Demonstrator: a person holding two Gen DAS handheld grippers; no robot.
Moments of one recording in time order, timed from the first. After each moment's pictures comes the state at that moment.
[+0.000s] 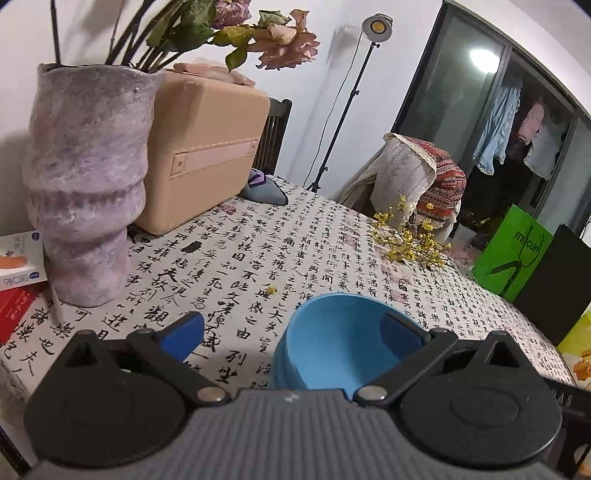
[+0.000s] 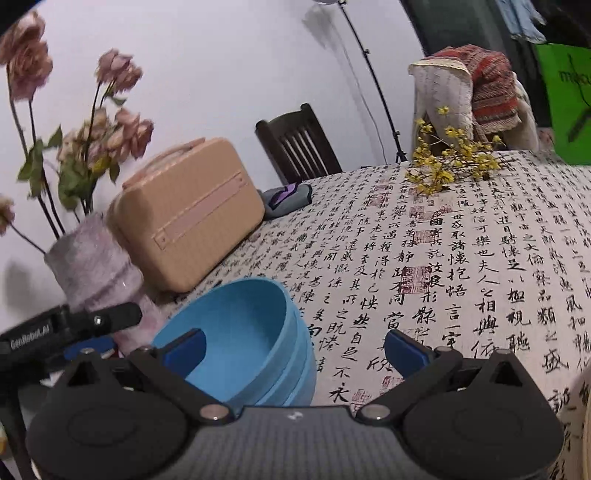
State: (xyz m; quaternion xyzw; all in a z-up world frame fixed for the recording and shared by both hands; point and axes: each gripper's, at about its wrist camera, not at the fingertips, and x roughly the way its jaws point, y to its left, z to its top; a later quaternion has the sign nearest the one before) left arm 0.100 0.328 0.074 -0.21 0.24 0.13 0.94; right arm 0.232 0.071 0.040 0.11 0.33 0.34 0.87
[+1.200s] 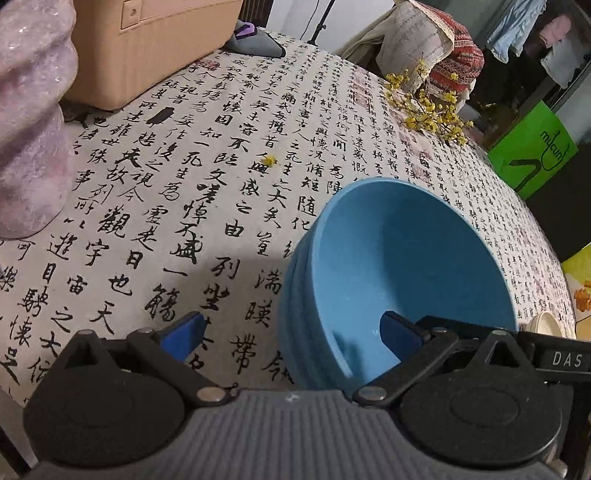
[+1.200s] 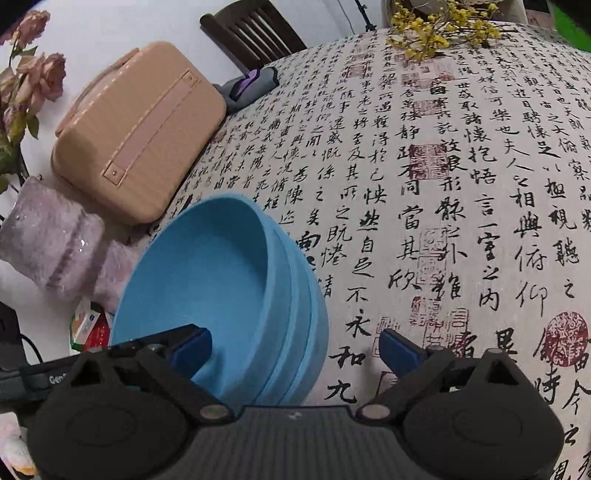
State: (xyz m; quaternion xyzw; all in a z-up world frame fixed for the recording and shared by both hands) left arm 0.180 0.353 0.017 -0.23 0.47 0.05 0.85; right arm 0.282 0.122 0.003 0.11 0.54 0.31 0.78
